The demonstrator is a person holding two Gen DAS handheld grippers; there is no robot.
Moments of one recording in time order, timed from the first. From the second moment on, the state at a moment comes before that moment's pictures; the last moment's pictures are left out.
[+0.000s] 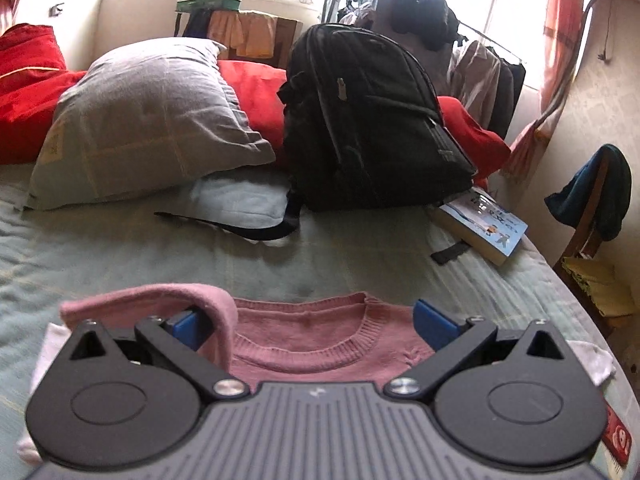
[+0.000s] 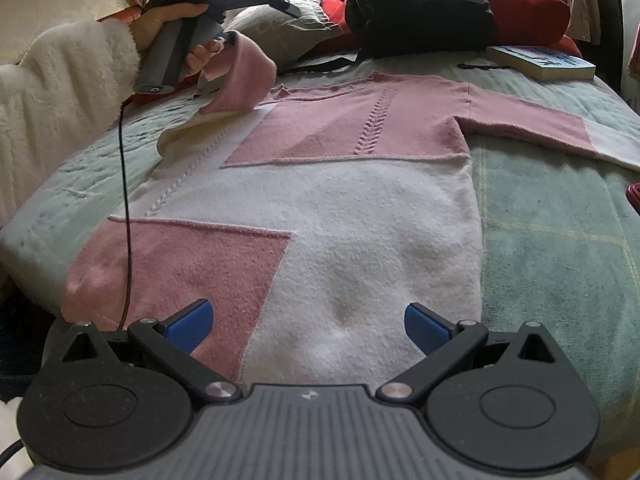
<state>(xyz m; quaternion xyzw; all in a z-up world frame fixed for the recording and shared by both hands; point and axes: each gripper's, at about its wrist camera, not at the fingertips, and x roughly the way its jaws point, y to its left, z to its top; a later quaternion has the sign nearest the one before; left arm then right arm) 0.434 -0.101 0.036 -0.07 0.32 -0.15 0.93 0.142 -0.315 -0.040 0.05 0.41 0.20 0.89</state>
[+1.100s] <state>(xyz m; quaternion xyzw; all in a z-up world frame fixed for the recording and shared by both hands) 0.399 -0.217 -0.029 0.05 0.31 -0.24 0.92 0.143 -0.312 -0.046 0.05 0.45 0.17 0.88</state>
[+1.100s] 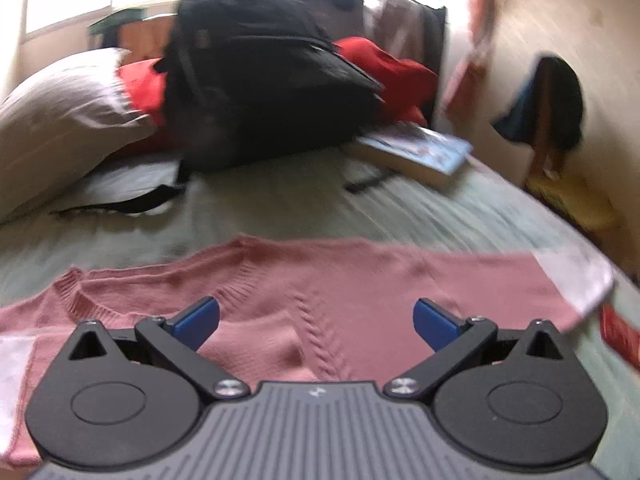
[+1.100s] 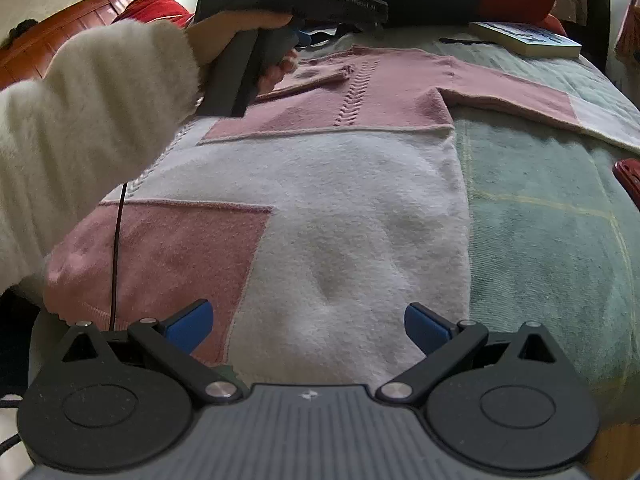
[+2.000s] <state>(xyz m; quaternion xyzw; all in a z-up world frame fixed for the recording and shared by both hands) 0.319 -0.003 0.016 0.15 0.35 -0.26 0.89 0.179 -0.271 -0.047 0.07 0.45 0.18 0.87</state>
